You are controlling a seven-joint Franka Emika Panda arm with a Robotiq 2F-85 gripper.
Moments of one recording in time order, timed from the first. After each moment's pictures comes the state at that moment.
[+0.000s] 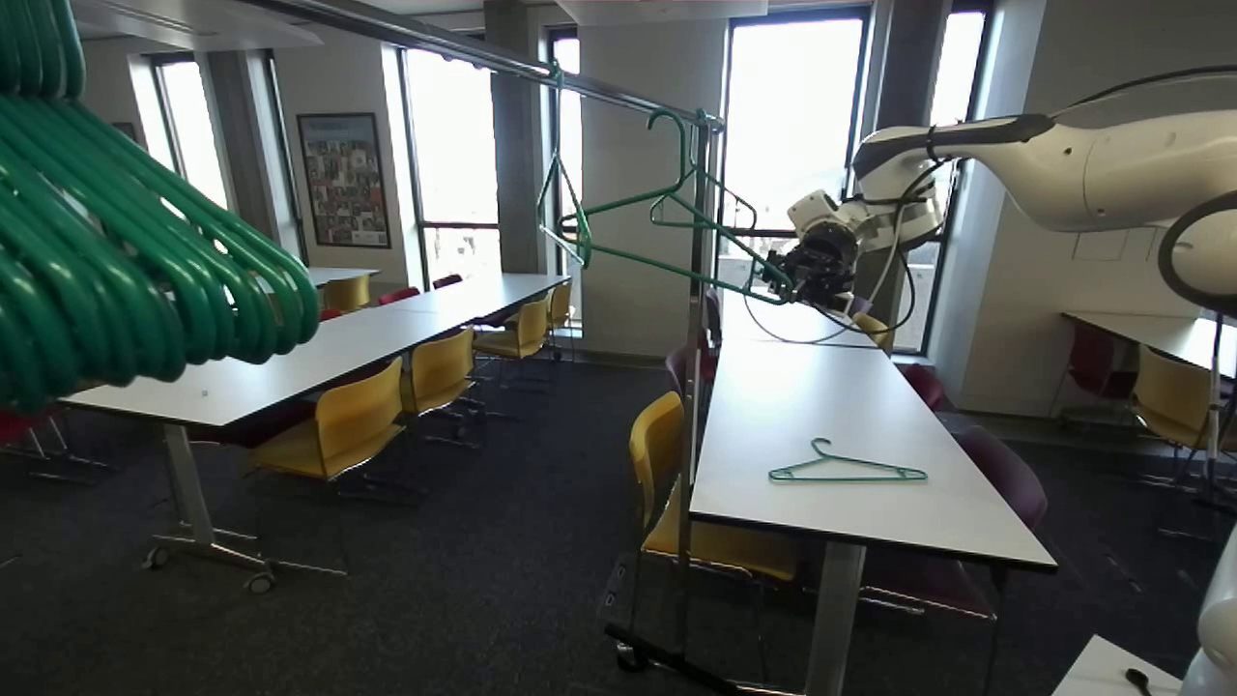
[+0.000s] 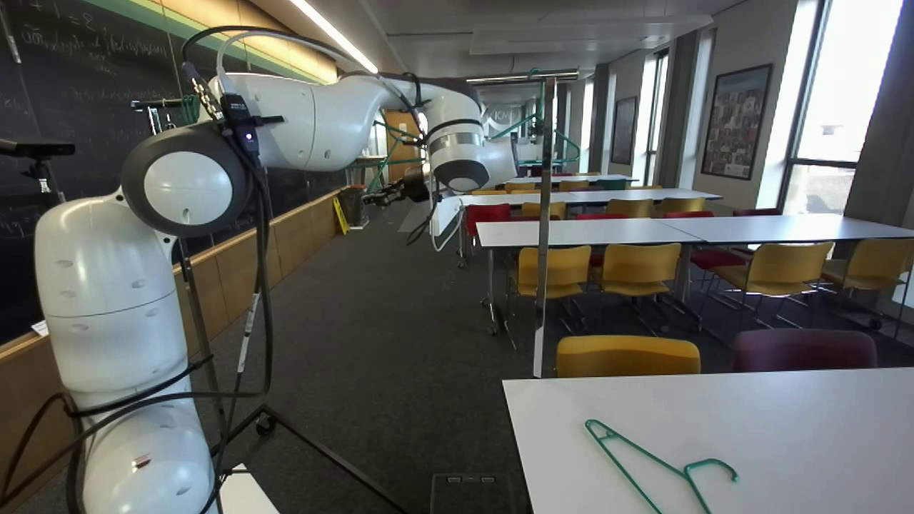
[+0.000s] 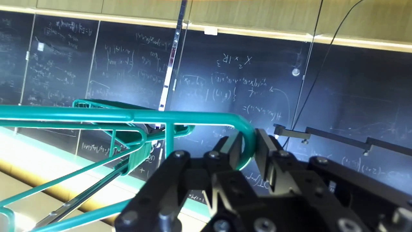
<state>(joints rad) -0.12 0.05 -0.09 -1.69 1.18 1.13 -2.13</state>
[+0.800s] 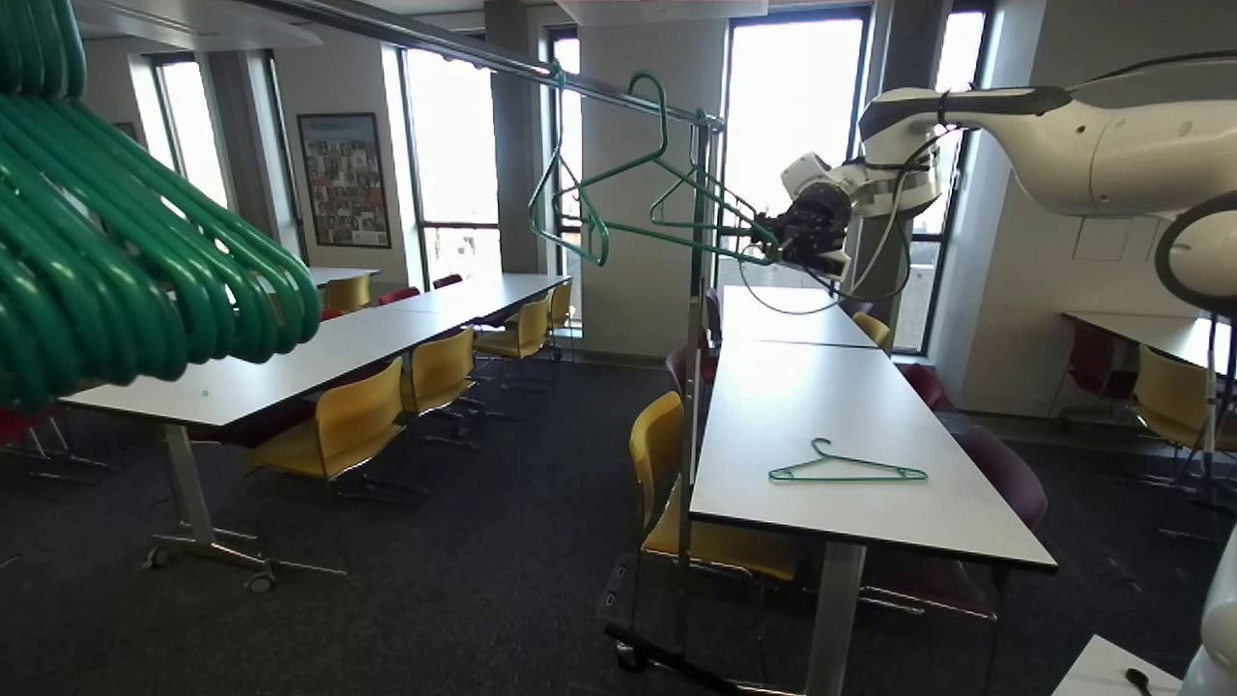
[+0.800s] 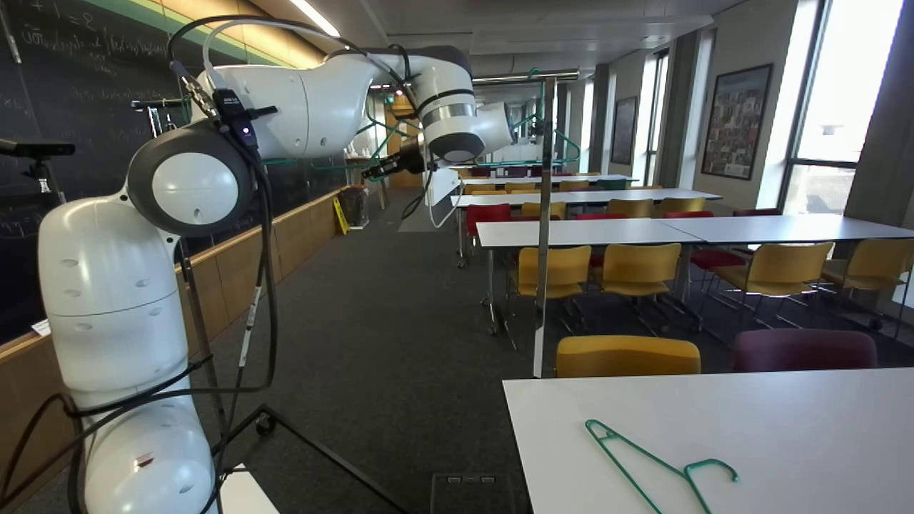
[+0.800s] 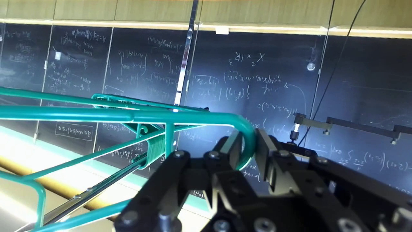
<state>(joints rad) -0.10 0.06 -0.09 -1.56 1.23 1.15 -1.95</state>
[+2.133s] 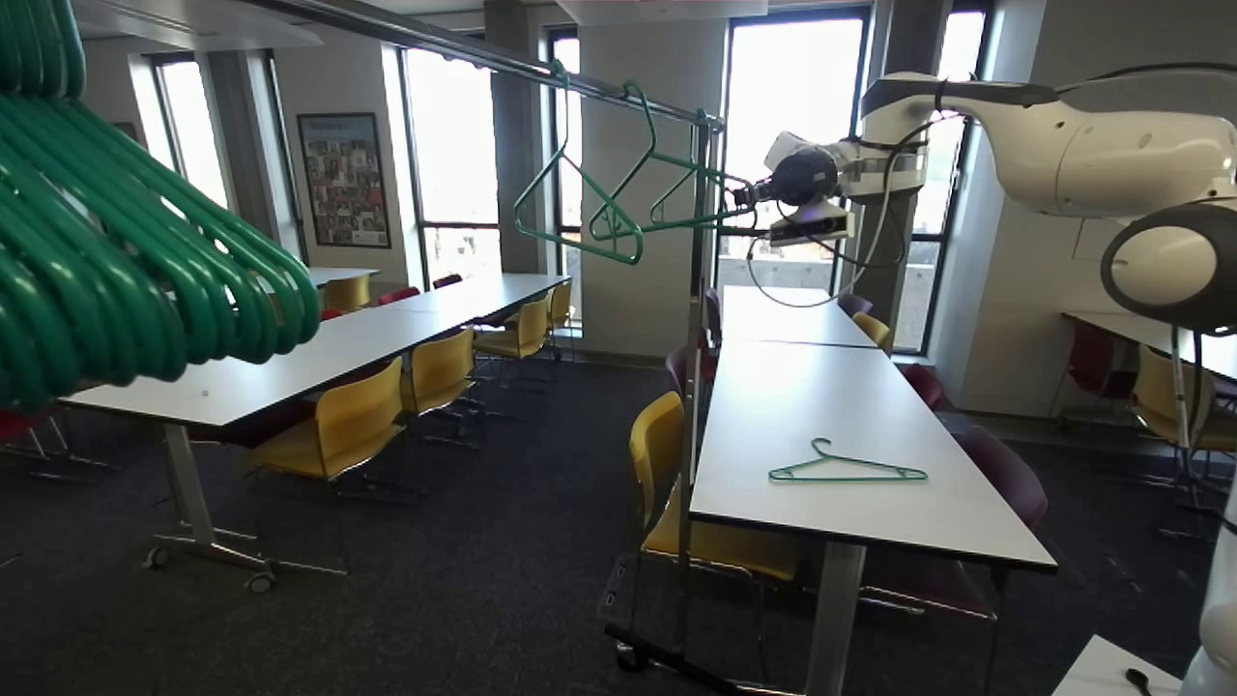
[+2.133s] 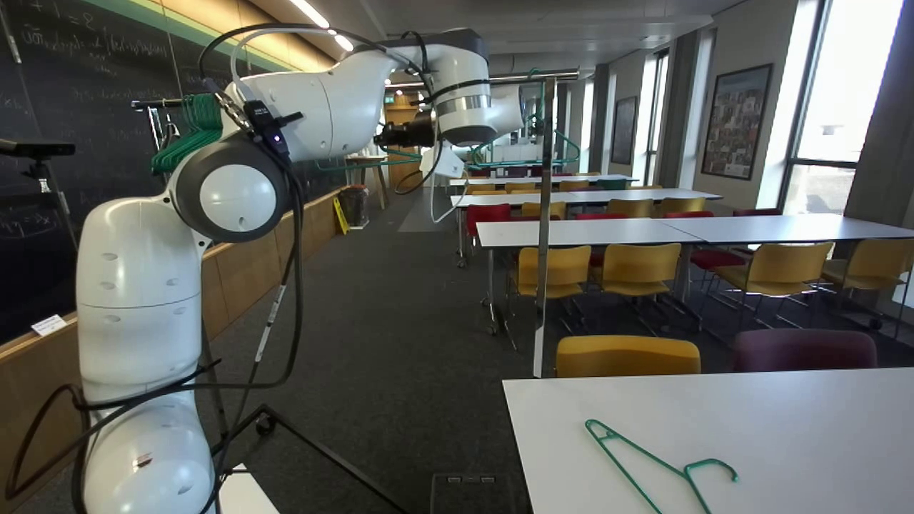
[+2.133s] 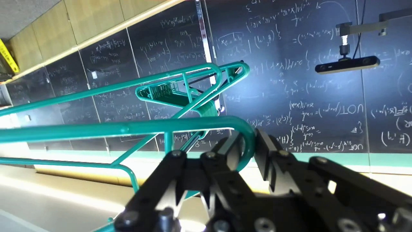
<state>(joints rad) -0.11 0.18 -0.09 -1.35 1.43 1.17 -1.38</state>
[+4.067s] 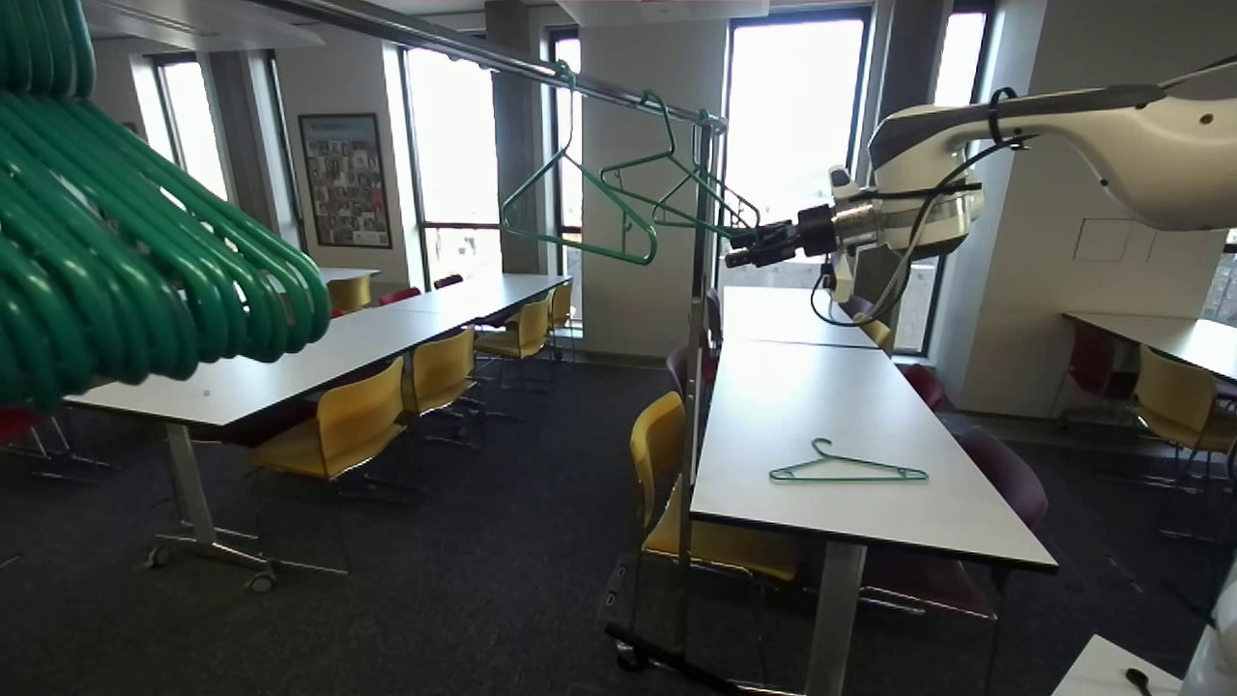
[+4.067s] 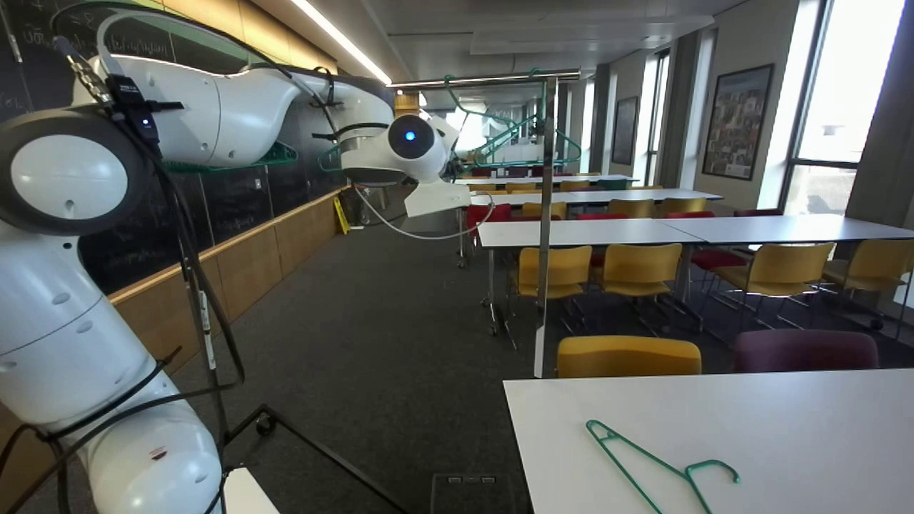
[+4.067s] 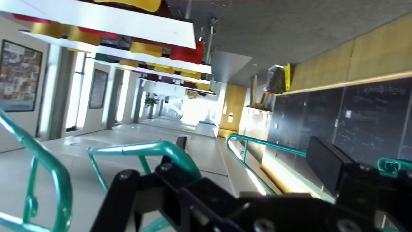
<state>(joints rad) 0.02 -0.28 0.05 -2.05 1.37 2.58 -1.72</state>
